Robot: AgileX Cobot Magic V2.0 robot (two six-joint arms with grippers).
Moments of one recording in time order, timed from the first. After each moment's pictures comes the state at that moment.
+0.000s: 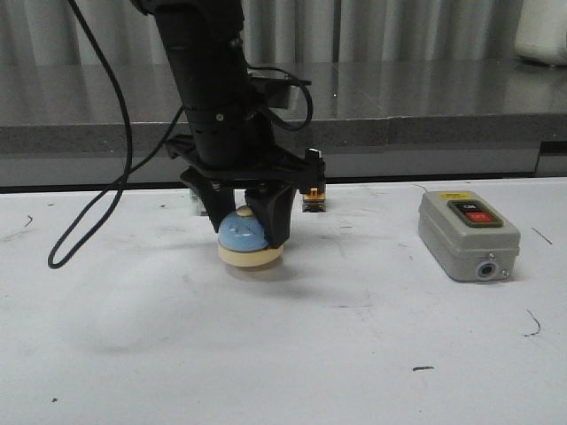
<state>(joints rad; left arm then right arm) -0.59 2.13 -1.69 -0.05 0.93 0.05 0.08 0.34 -0.50 -0.03 0.33 0.08</state>
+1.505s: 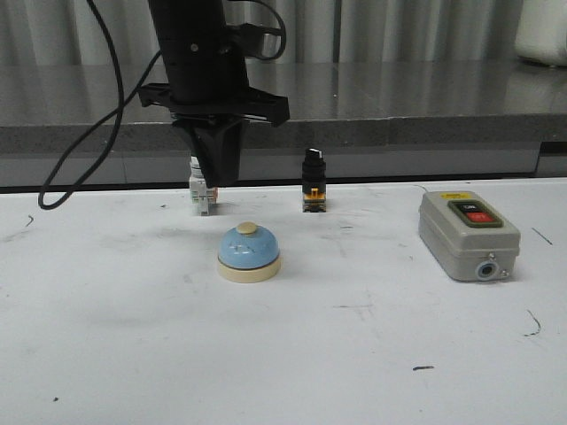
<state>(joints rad) -0.53 2.14 -1.94 -0.04 1.22 0.05 0.08 0.34 -0.50 -0.03 0.33 0.08</state>
